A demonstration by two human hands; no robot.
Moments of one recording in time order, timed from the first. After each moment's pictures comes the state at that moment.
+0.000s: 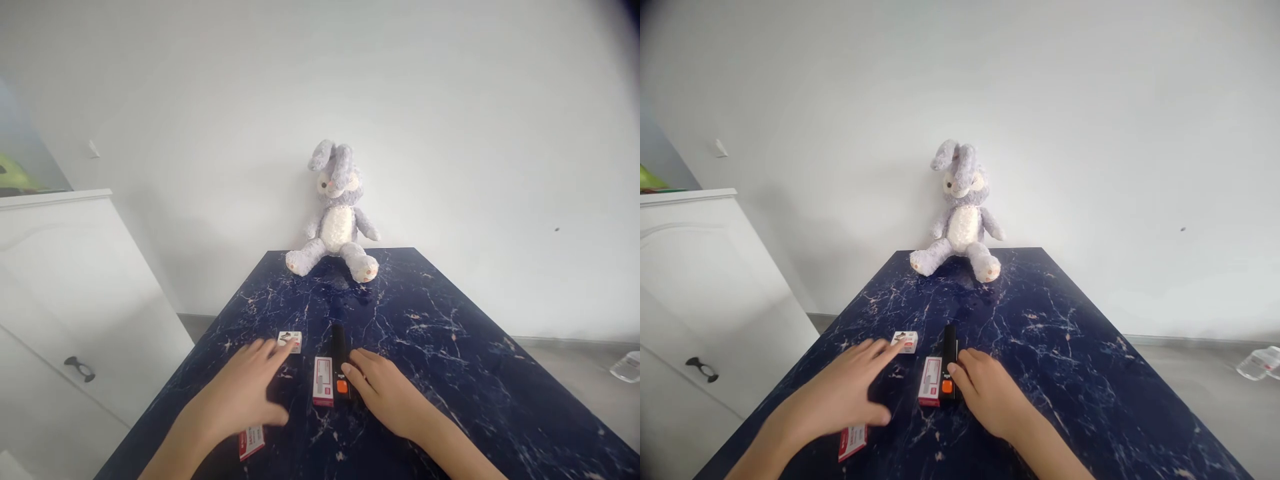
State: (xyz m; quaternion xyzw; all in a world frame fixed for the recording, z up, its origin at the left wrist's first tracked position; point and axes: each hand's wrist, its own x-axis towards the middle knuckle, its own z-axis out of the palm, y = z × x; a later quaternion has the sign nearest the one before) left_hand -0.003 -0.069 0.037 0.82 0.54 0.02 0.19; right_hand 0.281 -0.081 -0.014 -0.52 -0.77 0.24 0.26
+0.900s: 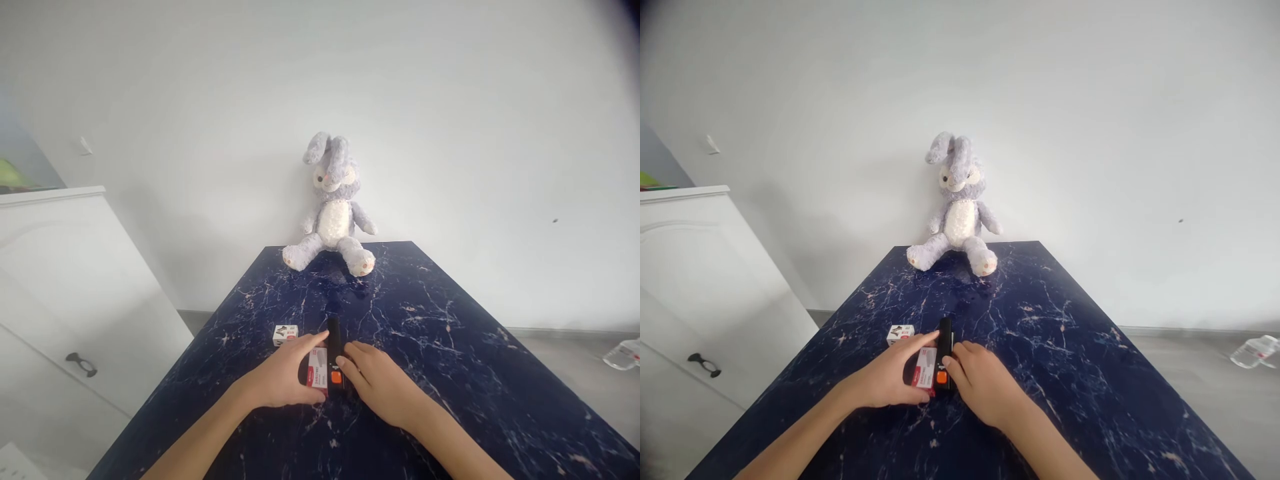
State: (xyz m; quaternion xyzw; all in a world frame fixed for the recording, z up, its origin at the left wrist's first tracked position) left_hand 0.049 -0.045 0.004 0.84 0.40 0.14 0.34; right_hand 0.283 -0.081 -0.015 -0.51 -0.79 0.22 0.25
